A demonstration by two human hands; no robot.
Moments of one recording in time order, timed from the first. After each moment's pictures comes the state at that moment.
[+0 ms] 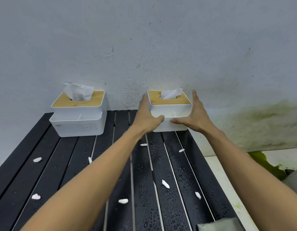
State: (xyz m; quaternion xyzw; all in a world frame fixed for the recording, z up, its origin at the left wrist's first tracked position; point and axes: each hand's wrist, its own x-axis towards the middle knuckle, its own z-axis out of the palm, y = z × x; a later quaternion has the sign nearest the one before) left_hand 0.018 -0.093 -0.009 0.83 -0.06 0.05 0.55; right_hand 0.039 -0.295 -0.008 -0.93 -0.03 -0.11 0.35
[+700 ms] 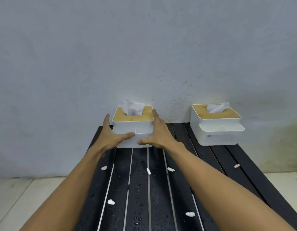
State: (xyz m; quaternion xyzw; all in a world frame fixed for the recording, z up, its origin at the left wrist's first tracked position) left_hand -0.017 0.176 -0.021 0.82 0.08 0.08 0.55; right_hand 0.020 -0.021 -0.017 -0.91 -0.16 0.01 0.38
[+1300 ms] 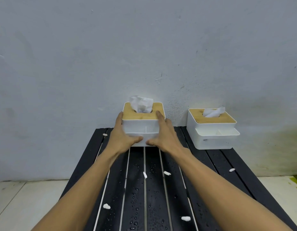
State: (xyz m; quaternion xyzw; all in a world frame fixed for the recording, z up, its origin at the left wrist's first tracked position) left_hand -0.012 0.133 -0.016 0.84 0.01 0.15 0.52; right_hand 0.015 -0.044 -0.013 -0.92 -0.13 -0.04 0.37
